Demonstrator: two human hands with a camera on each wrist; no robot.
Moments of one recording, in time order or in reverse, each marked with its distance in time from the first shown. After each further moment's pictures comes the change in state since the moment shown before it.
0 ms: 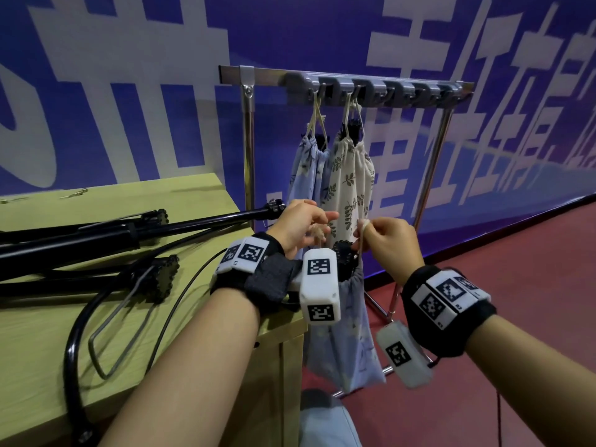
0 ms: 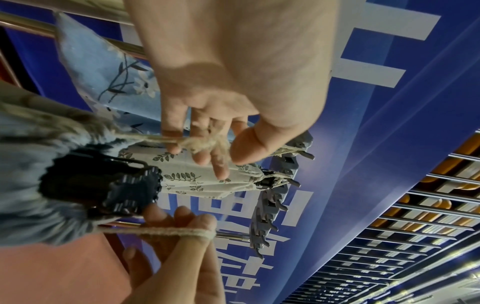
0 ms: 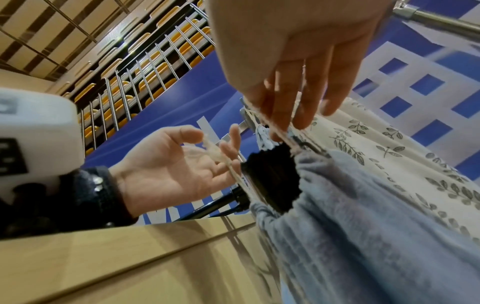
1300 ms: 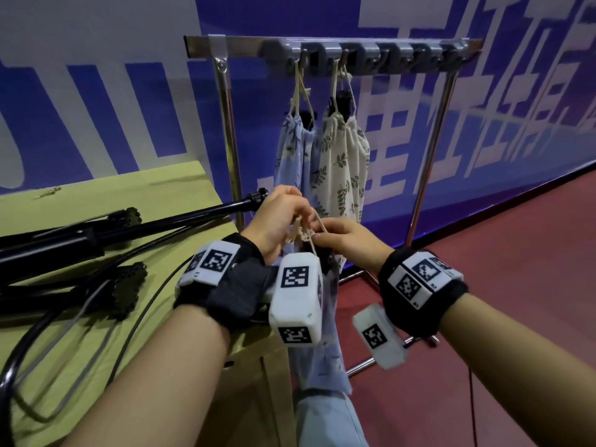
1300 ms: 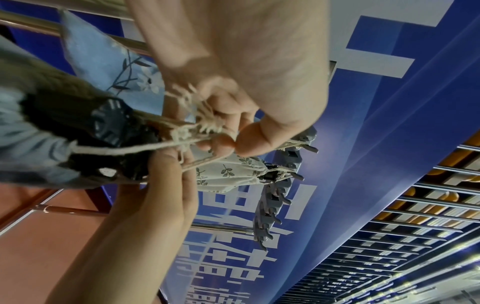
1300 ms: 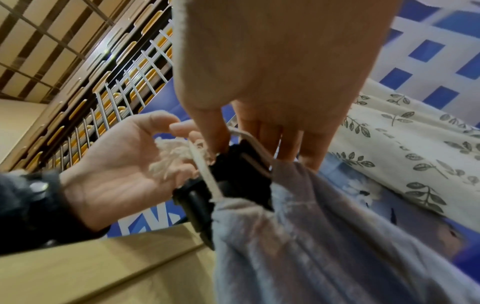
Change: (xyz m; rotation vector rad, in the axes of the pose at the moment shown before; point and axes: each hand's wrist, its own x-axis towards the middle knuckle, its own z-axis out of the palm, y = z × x) left_hand 0.001 -0.002 0.002 0.100 0.079 0.071; right_hand 0.014 0.003 0.032 0.373 -0.630 0.088
